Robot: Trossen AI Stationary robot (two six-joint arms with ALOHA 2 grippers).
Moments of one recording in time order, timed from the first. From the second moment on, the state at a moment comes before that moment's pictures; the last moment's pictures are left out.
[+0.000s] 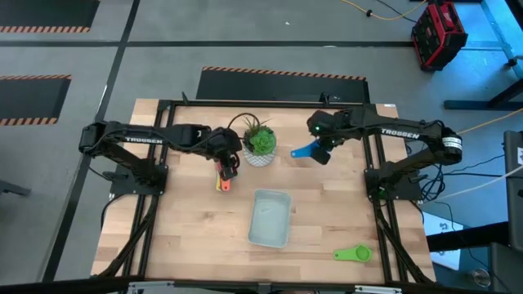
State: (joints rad) left arm 0.08 1.38 1.11 -0.70 -0.13 -0.23; right arm -0.27 1.37 1.20 -1.12 0.18 0.21
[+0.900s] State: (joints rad) left arm -0.08 1.38 1.11 -0.30 -0.02 -0.53; right arm 0.05 1.43 1.27 -0.67 0.35 -0.17
